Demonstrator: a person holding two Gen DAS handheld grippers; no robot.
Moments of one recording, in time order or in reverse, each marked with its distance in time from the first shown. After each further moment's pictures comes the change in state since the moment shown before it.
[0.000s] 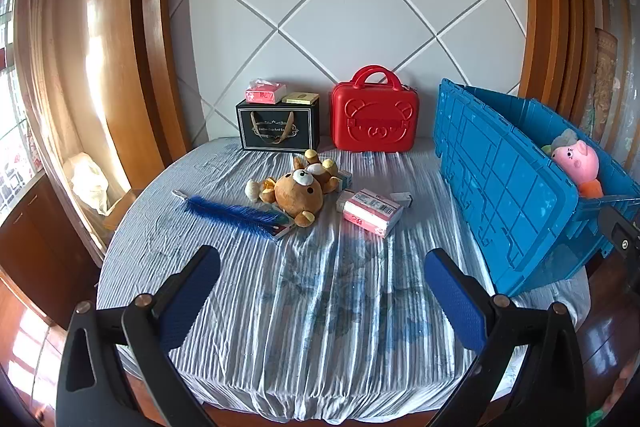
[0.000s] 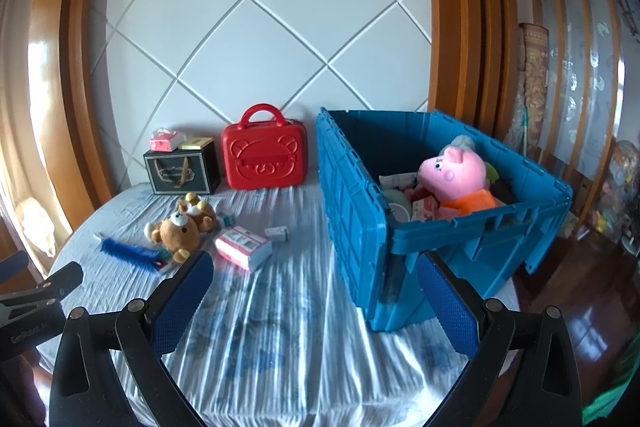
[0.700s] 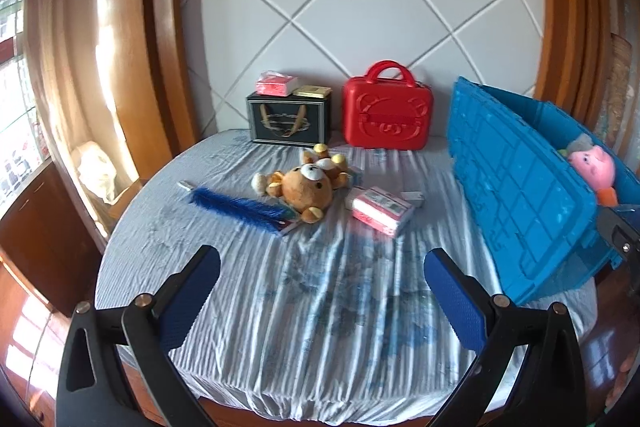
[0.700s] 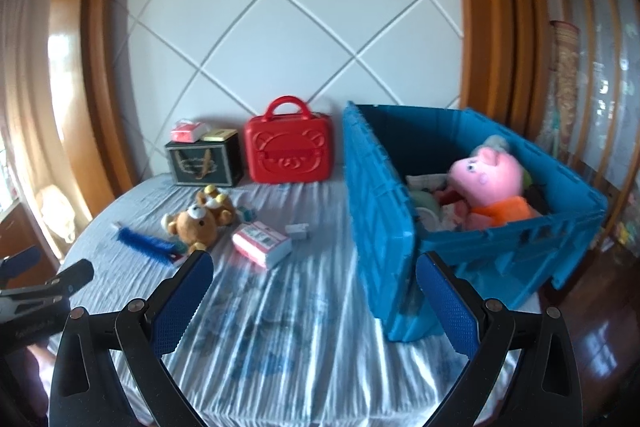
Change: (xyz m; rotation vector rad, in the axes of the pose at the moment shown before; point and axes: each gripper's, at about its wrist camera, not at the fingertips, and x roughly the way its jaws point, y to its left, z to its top) left arm 0.024 0.006 -0.003 -0.054 0.017 0.071; right arm 0.036 -0.005 0.002 -0.048 0.019 0.132
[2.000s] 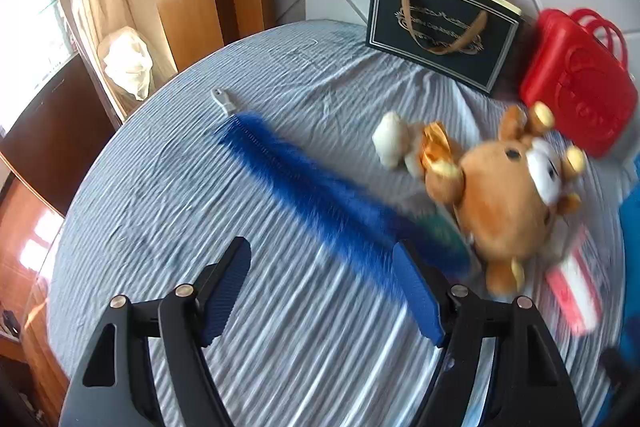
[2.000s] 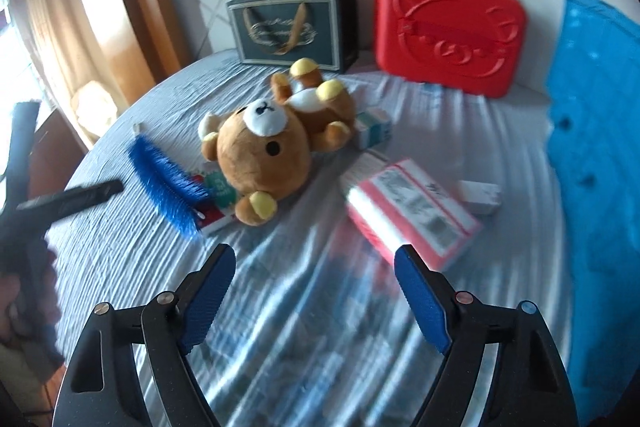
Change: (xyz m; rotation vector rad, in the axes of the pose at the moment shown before) left arm 0.392 0.156 0.028 -0.265 0.335 0.222; right arm 0.363 0.167 -0.031 -0.174 0.425 0.315
